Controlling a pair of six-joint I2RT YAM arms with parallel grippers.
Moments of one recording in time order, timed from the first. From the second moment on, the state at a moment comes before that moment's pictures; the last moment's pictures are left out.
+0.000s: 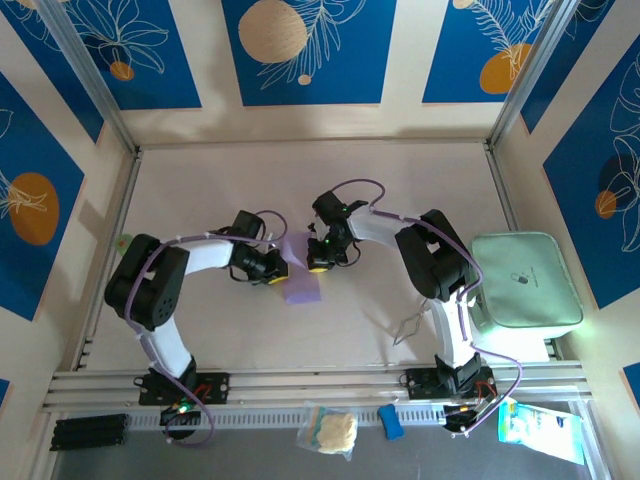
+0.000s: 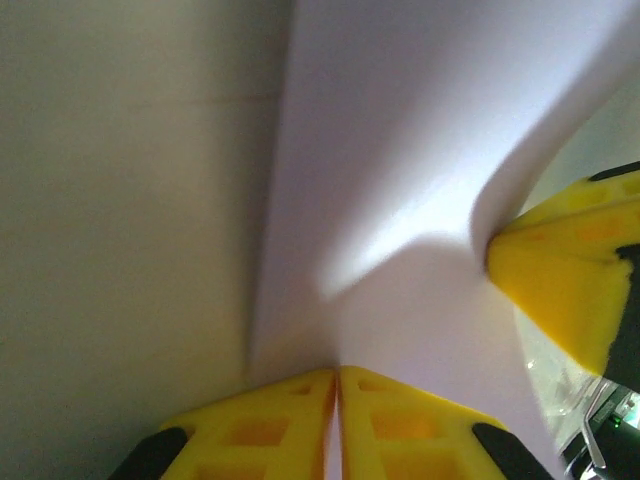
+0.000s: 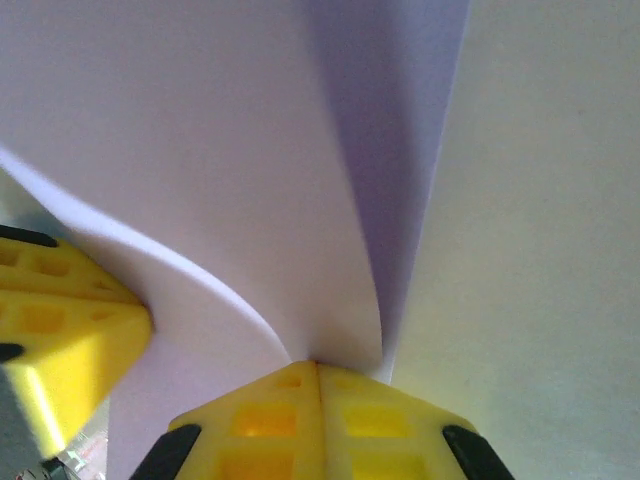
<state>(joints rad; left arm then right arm) -0.39 1.76 0.87 -0.34 0.57 -0.58 0.62 2.10 1.40 -0.68 -0.45 0.47</state>
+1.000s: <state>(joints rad) -0.40 1.77 0.85 -0.16 0.48 -0.73 0.63 2.11 1.41 -0.70 -0.44 0.46</state>
